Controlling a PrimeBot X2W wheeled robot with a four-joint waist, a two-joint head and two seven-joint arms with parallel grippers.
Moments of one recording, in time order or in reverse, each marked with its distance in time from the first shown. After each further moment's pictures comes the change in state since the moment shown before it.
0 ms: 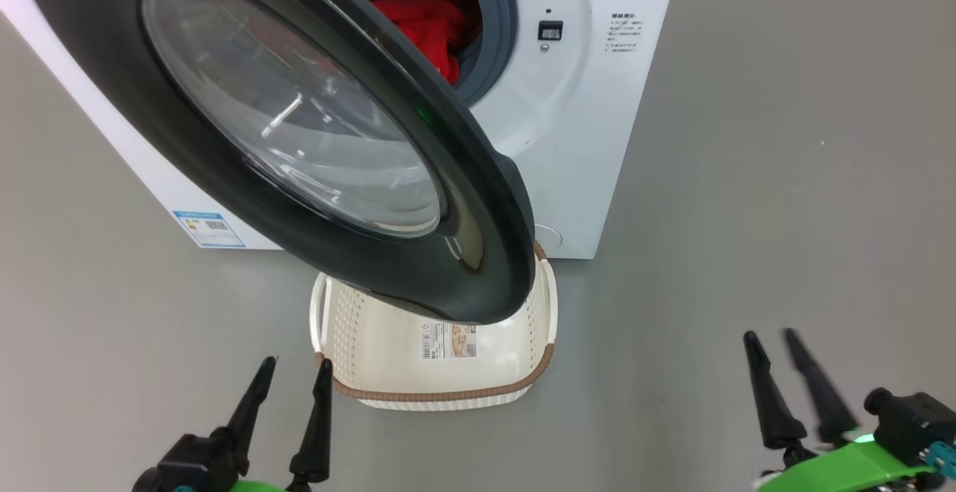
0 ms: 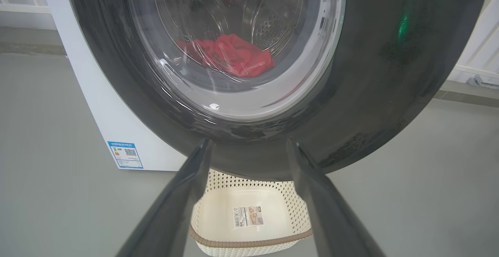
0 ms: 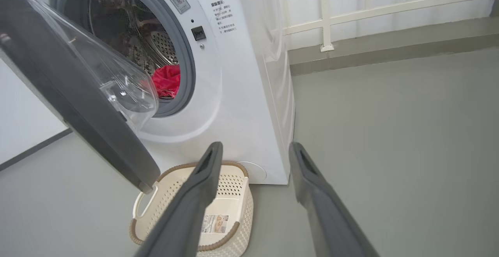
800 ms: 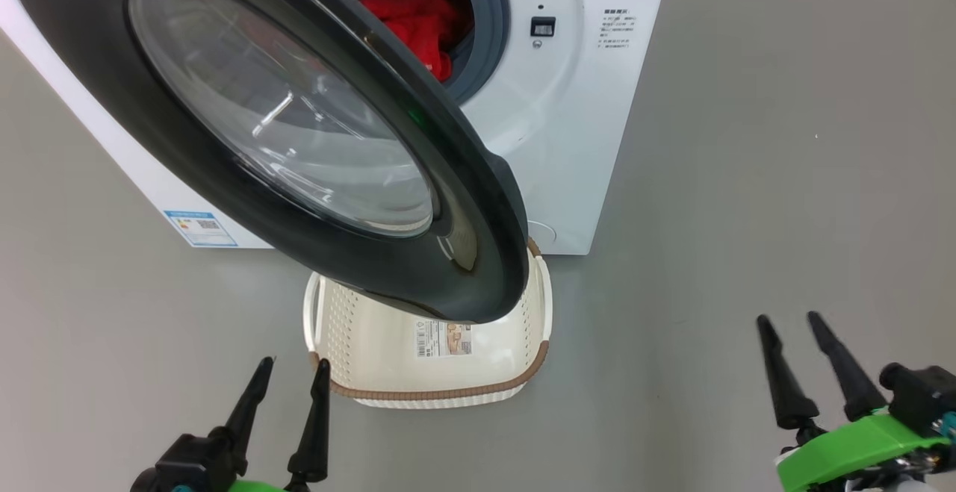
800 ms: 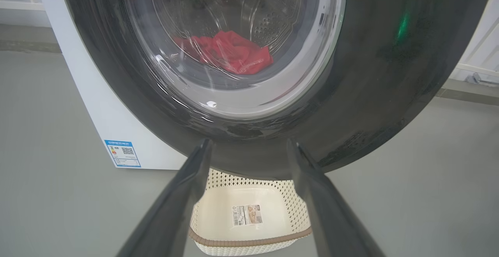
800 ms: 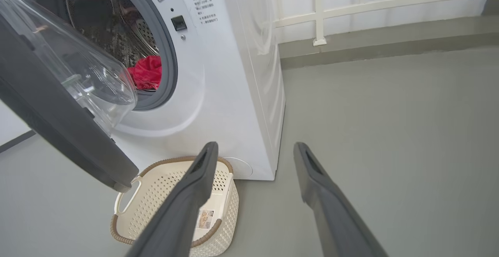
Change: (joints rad) left arm -0.001 0.000 0.005 0.003 0.000 0.000 0.000; right arm -0.094 -0.090 0.062 0.123 0.083 0.000 0.006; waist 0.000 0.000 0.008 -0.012
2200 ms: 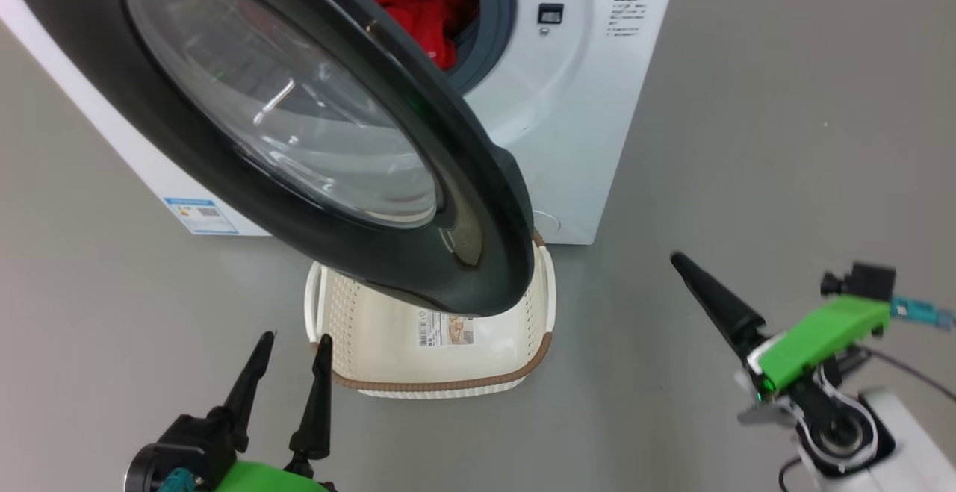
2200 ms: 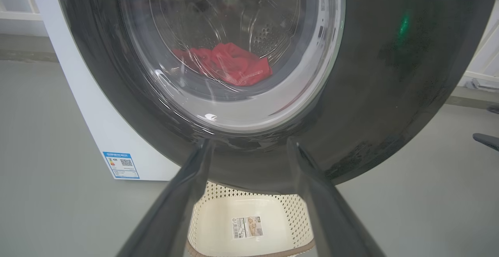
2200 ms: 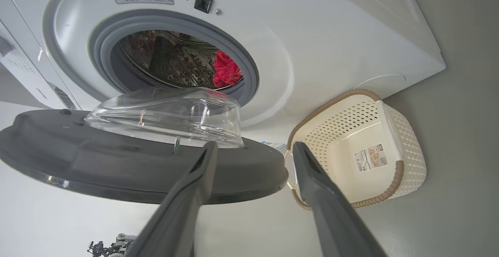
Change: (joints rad) left arm -0.037 -0.001 -0.009 -0.026 0.000 0.008 0.000; right arm -0.246 -0.010 0.142 0.029 0.956 0.000 0.470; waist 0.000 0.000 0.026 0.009
